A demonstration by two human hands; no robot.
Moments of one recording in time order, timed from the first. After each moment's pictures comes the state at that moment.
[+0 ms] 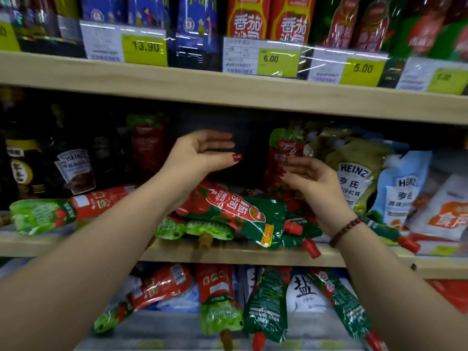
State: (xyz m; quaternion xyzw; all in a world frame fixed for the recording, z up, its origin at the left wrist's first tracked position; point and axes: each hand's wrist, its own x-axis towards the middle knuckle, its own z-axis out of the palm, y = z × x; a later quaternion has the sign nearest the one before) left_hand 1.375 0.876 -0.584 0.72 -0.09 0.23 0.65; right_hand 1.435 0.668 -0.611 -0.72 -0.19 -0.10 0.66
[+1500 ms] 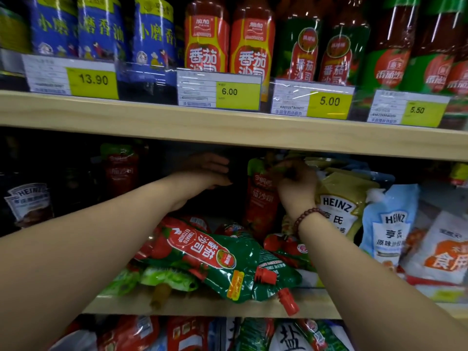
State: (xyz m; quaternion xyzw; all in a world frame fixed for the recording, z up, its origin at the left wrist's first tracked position) left_hand 1.466 0.858 -0.568 0.80 -0.04 0.15 0.58; right_hand 1.528 0.679 -0.586 -0.76 -0.13 -0.28 0.57
